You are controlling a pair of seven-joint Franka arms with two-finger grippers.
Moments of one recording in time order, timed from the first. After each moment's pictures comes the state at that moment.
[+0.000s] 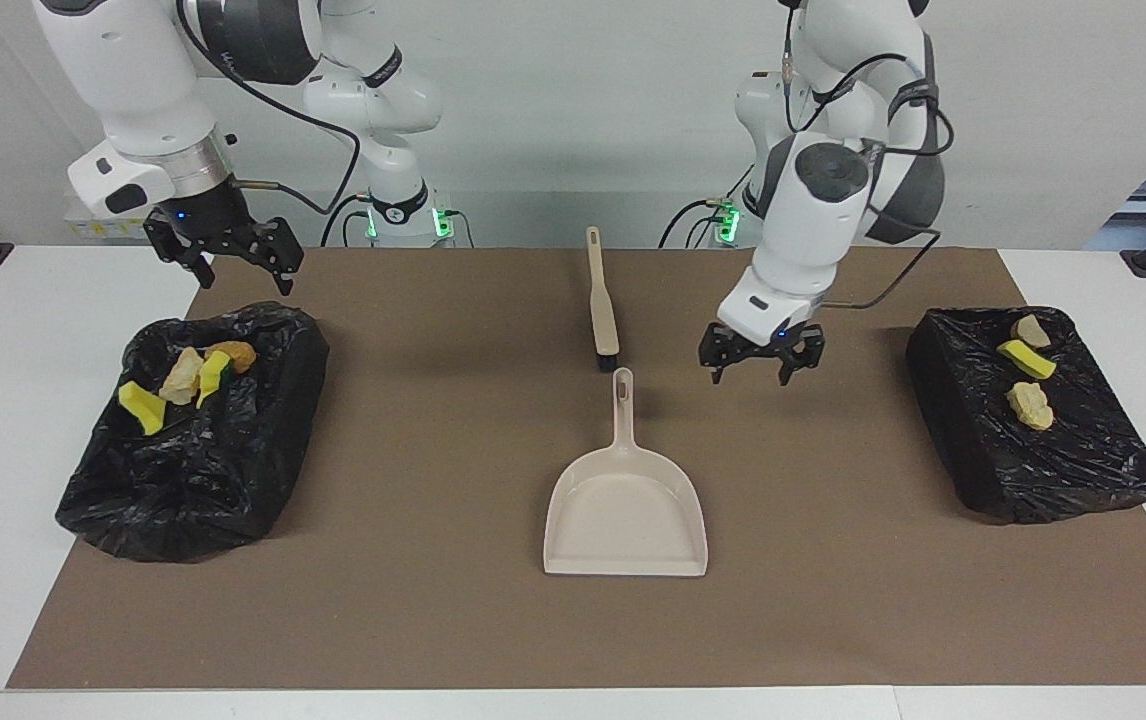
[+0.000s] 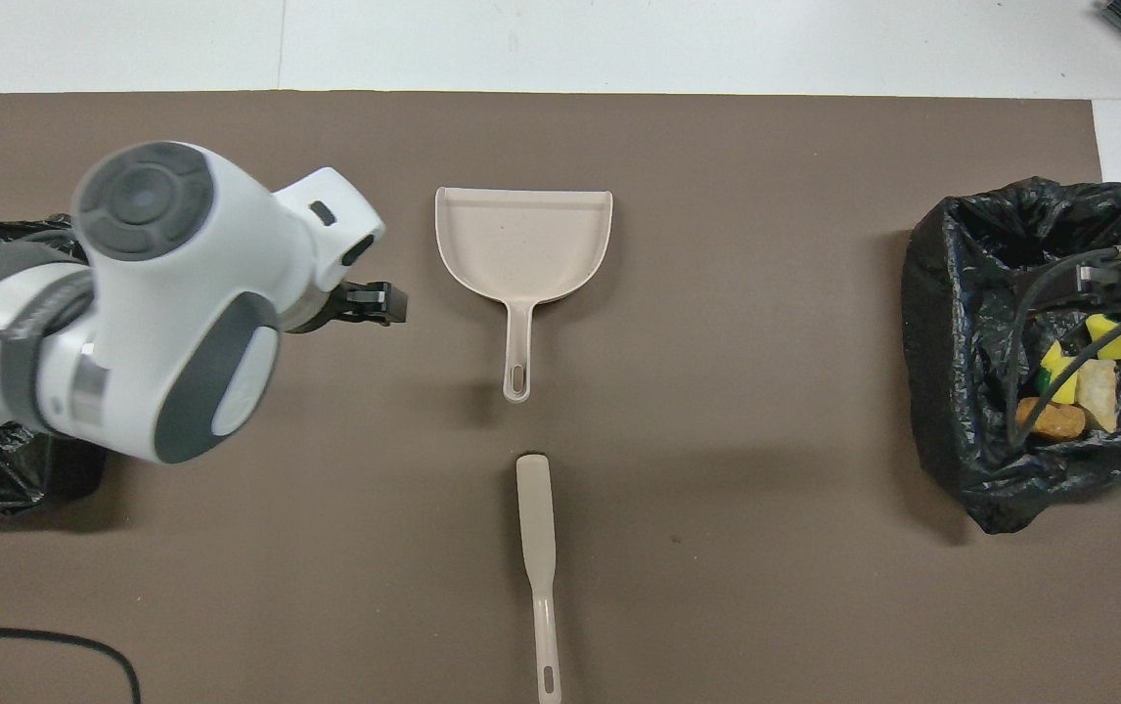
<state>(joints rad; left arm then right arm) -0.40 0.13 0.05 -1.74 0.00 1.92 -0.21 -0.01 0.03 -0.01 -1.55 -0.06 1.59 0.06</state>
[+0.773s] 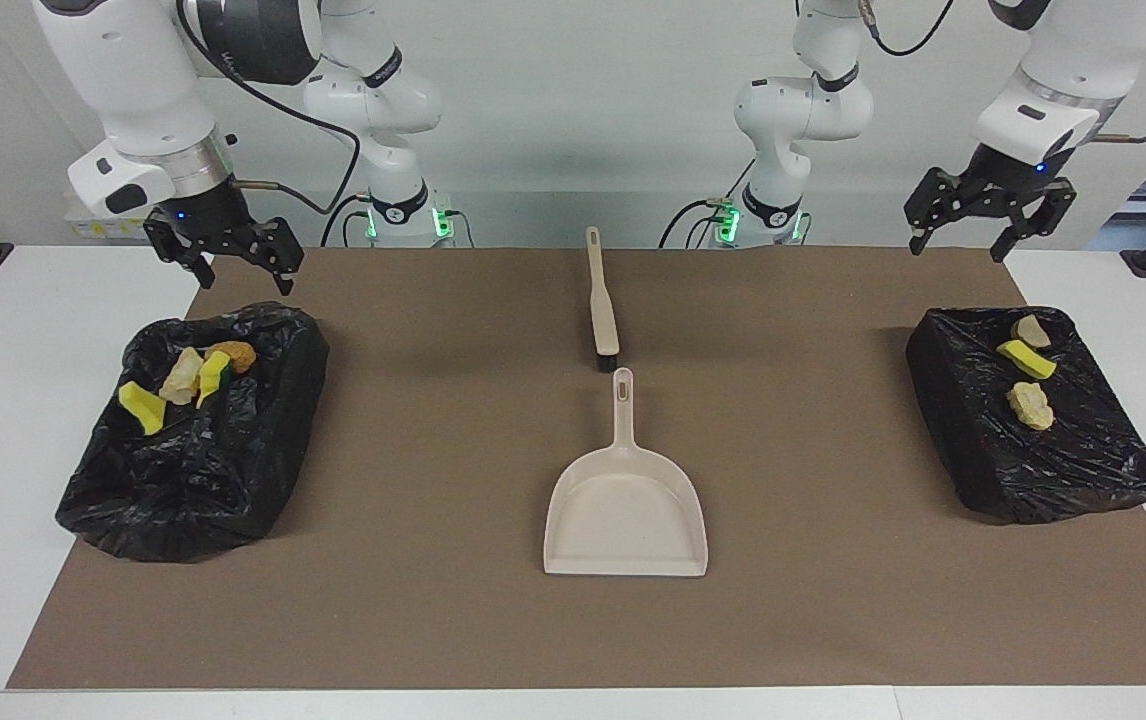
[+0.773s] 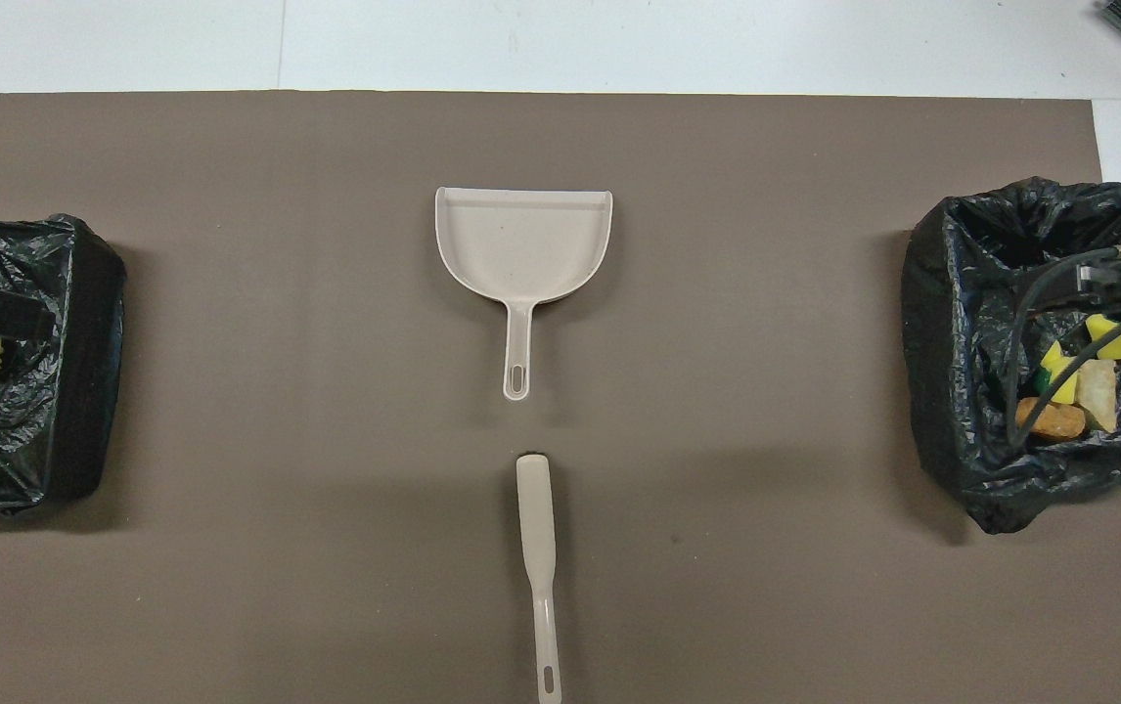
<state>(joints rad) -0.13 -0.03 0.07 -1.46 0.00 1.48 0.14 -0.01 0.03 -0.01 -1.55 -0.06 1.59 0.06</state>
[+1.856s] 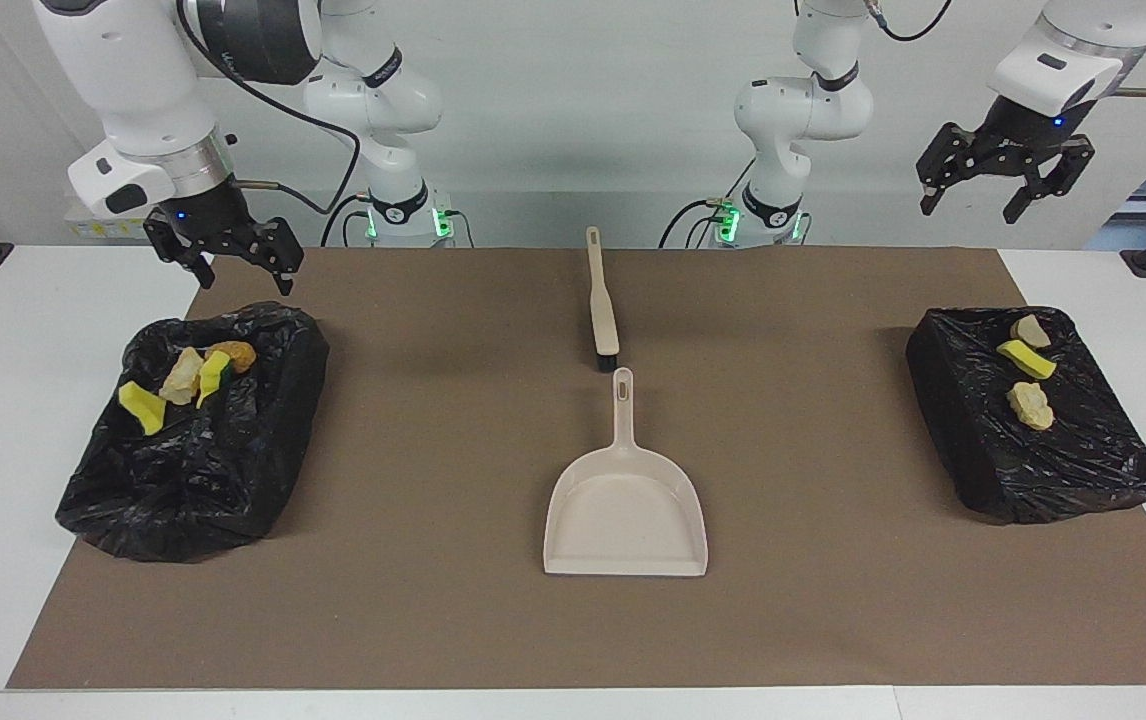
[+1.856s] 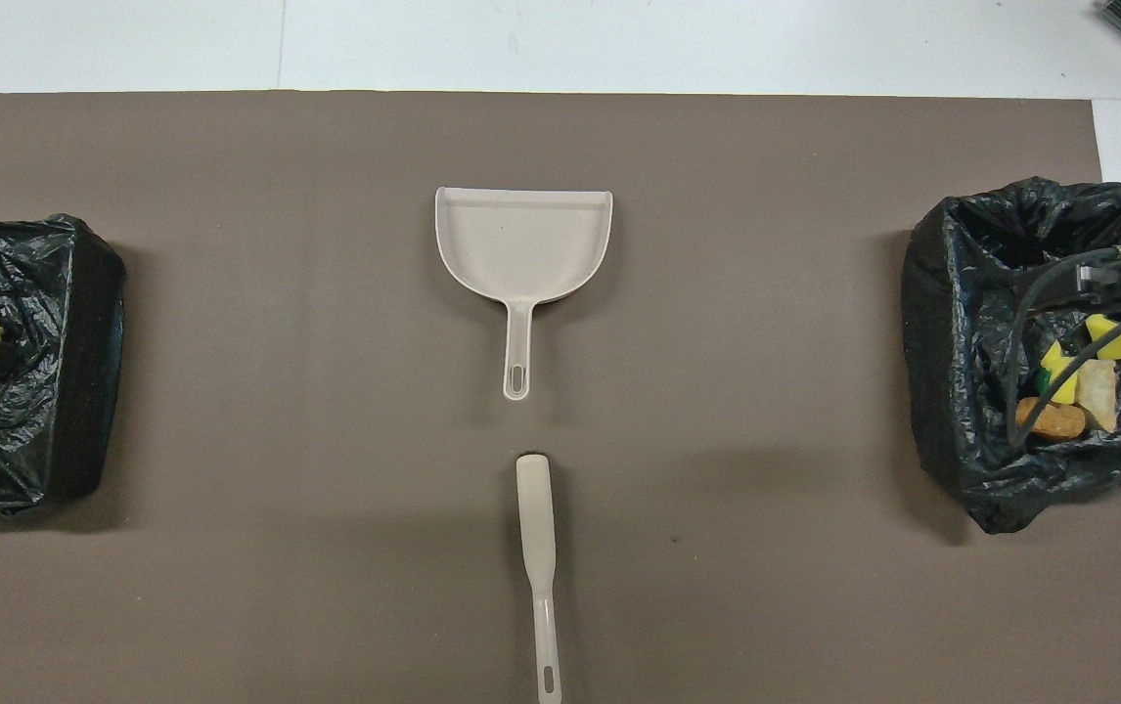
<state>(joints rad) -0.13 -0.04 0.06 -1.41 0.00 1.37 0.15 -0.01 0.03 -0.01 -1.55 -0.06 1.59 0.06</state>
